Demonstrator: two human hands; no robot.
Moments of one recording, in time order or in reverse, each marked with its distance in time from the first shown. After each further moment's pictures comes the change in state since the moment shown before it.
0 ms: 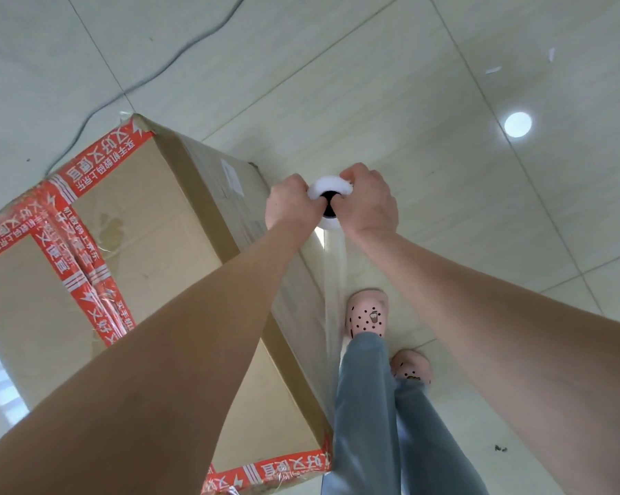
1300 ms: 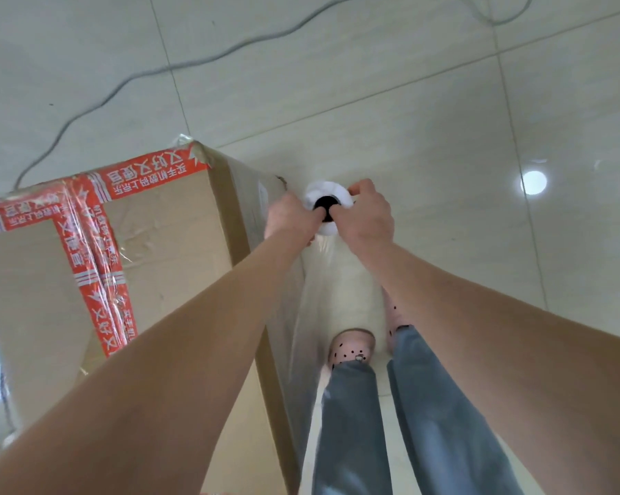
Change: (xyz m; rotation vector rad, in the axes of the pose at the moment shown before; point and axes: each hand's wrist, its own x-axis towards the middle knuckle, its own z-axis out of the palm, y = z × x) left_hand 0.063 -0.005 -0.058 -0.339 -0.030 -0.308; right_hand 0.069 -0.083 0.016 -0.069 -0.133 -0.025
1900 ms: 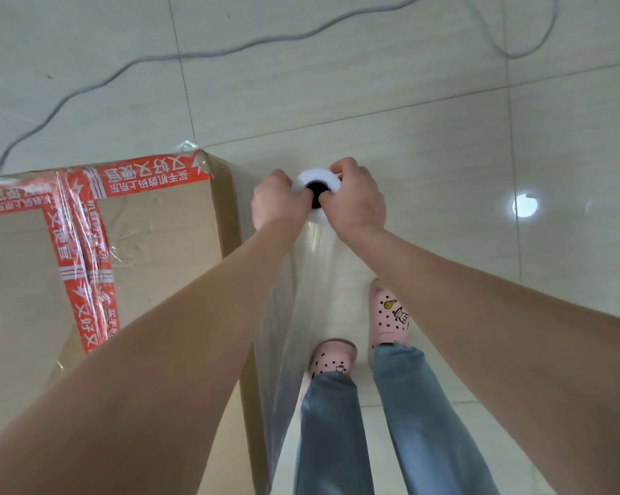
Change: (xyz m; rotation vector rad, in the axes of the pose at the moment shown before) left_hand 0.023 0.025 -0.025 -0.049 0.209 -0.013; right_hand 0.028 -0.050 -0.012 -0.189 -0.043 -0.200
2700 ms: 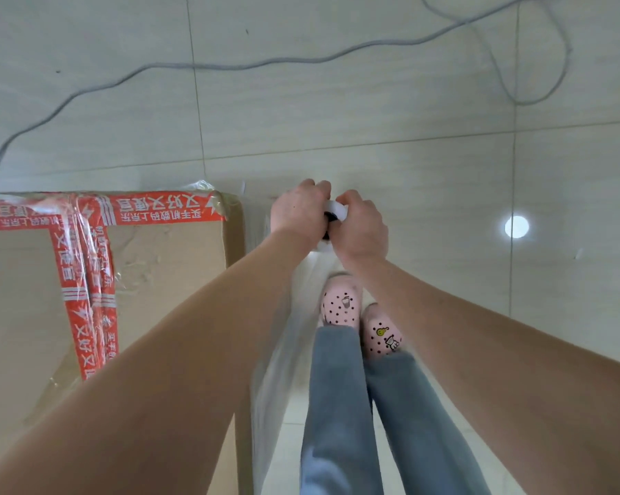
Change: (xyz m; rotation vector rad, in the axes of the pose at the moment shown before) left_hand 0.033 0.037 -0.011 0.530 -0.097 0.444; right_hand 0.027 -0.021 -0.006 -0.102 -0.068 0.058
